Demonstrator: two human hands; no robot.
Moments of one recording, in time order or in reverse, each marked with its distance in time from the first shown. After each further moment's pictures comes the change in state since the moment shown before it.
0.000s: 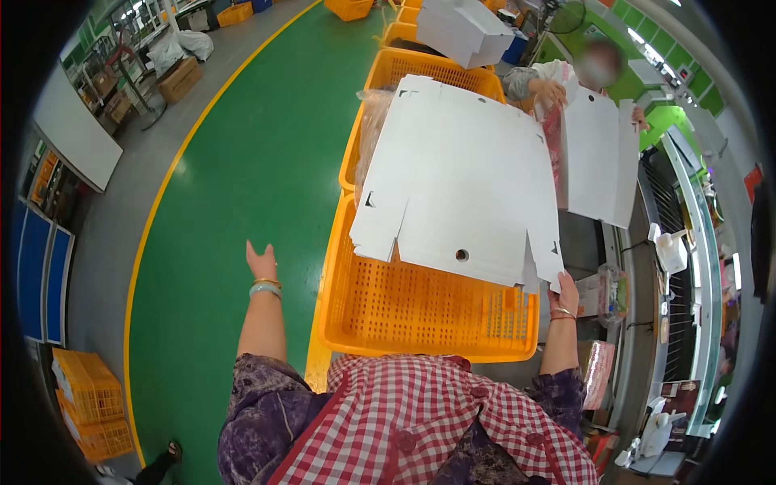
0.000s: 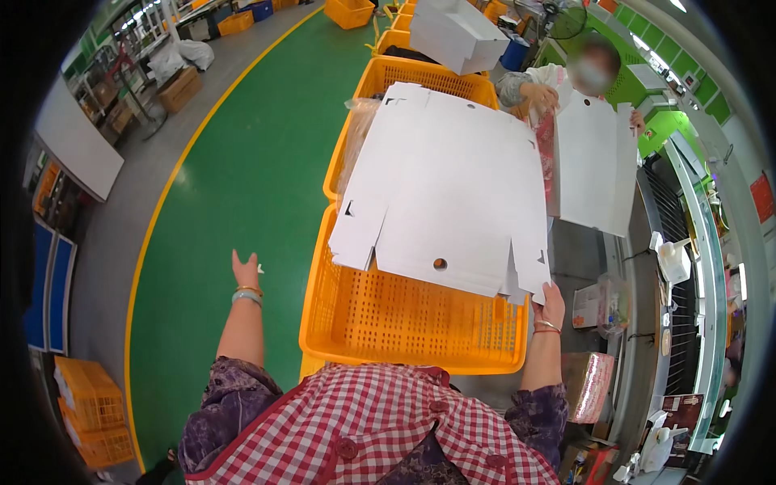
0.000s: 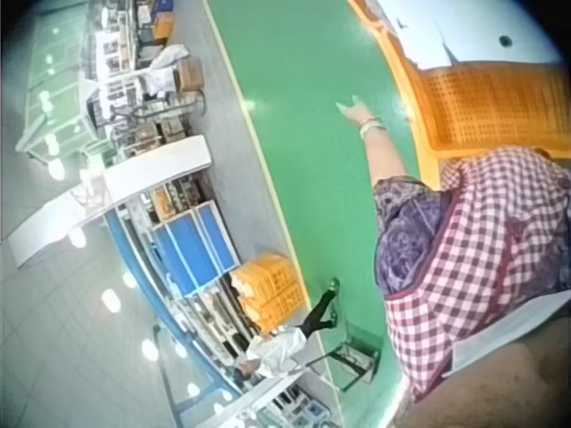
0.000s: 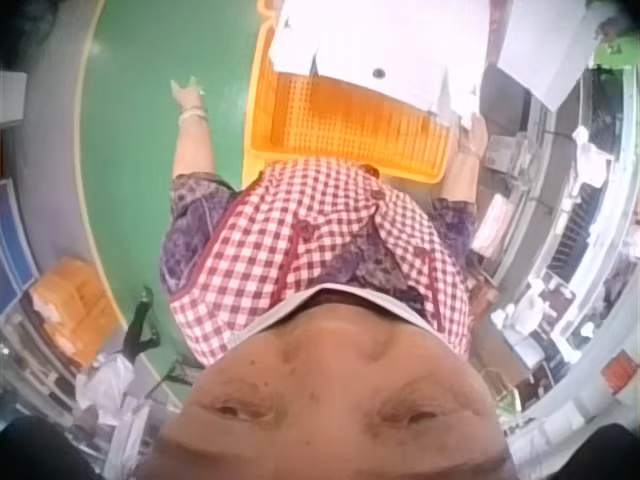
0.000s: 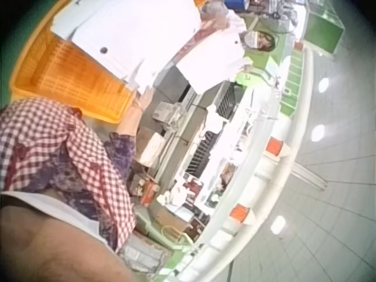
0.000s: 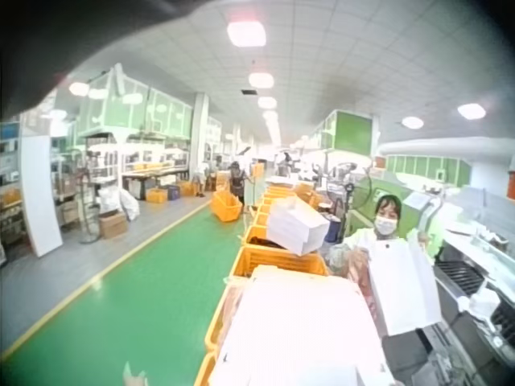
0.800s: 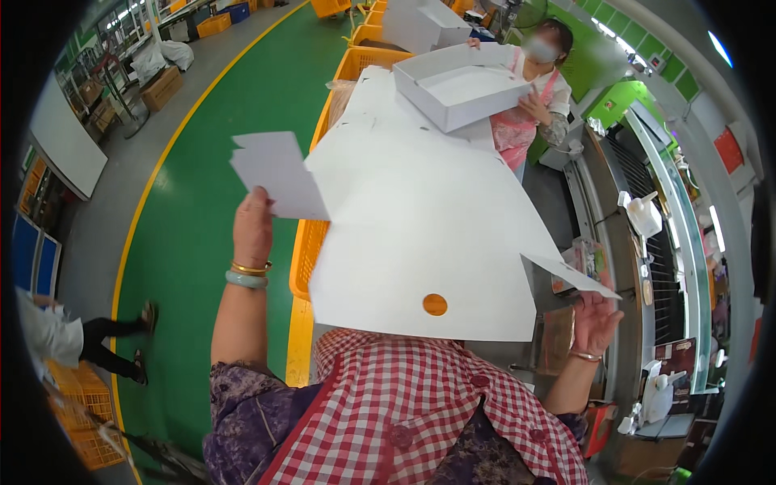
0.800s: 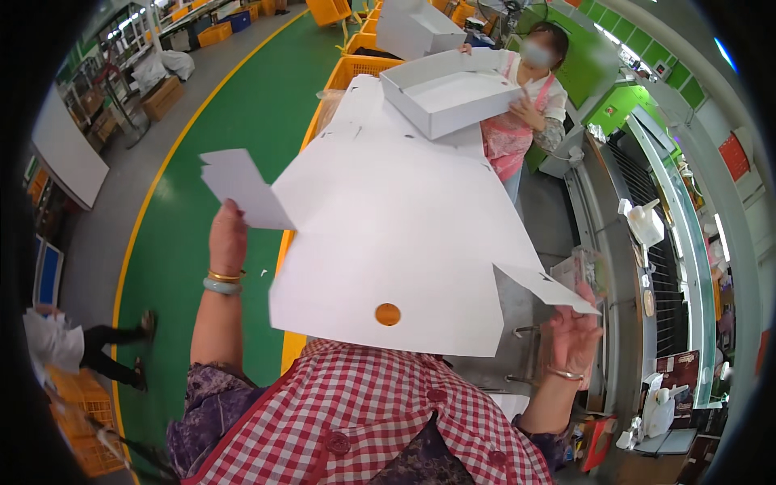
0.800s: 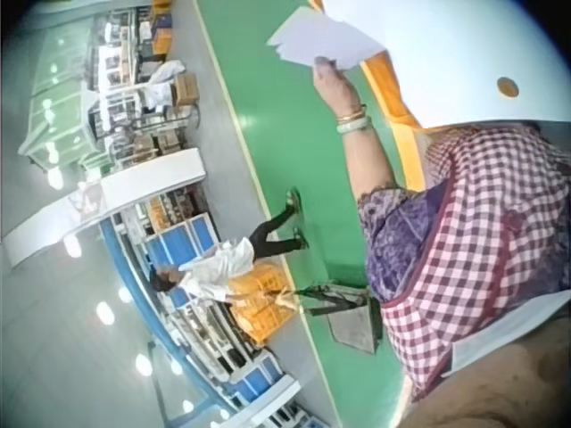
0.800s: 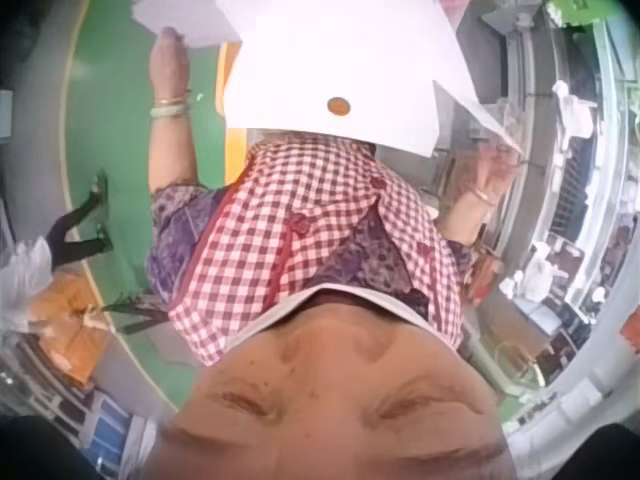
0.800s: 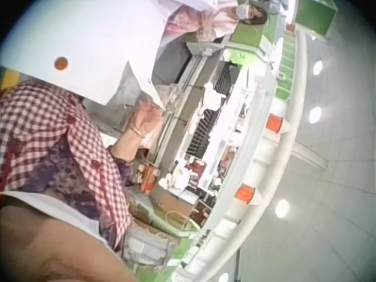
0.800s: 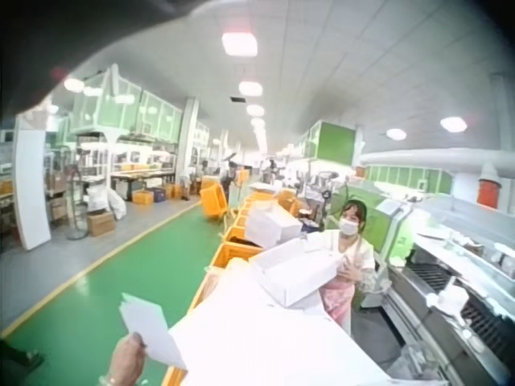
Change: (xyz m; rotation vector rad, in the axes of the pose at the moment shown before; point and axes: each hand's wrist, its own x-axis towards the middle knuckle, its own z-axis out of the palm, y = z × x) left_hand -0.247 0.225 -0.053 -0.601 -0.618 0.159; right_hand -0.301 -0.161 -0.077 0.232 -0.310 -0.373
